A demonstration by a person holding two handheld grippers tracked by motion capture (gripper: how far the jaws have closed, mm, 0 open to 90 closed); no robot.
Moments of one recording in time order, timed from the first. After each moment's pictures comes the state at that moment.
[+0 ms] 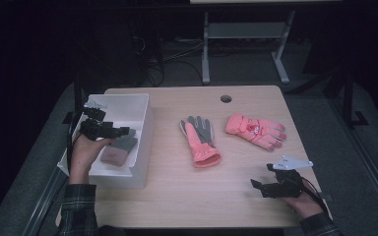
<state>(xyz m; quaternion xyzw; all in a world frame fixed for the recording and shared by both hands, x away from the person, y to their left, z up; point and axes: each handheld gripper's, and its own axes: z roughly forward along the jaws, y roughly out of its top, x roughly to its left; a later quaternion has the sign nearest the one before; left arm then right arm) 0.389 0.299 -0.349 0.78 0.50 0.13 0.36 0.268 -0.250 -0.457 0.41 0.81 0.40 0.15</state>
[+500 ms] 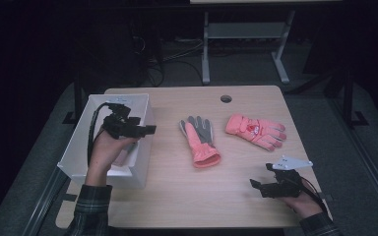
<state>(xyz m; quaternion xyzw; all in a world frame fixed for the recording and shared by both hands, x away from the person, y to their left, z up) 0.374 0.219 -0.317 0.80 0.42 0.10 0.41 0.268 -0.248 -0.456 0.40 0.81 0.40 0.15</state>
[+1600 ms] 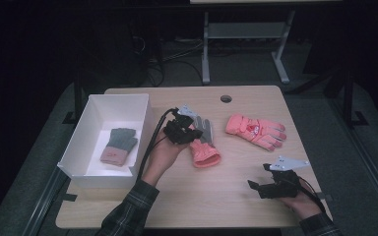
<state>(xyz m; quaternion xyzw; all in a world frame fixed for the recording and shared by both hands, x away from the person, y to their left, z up) 0.385 0.078 -0.364 0.86 0.32 0.08 0.39 0.268 -0.242 -0.456 0.39 0.82 0.40 0.15</state>
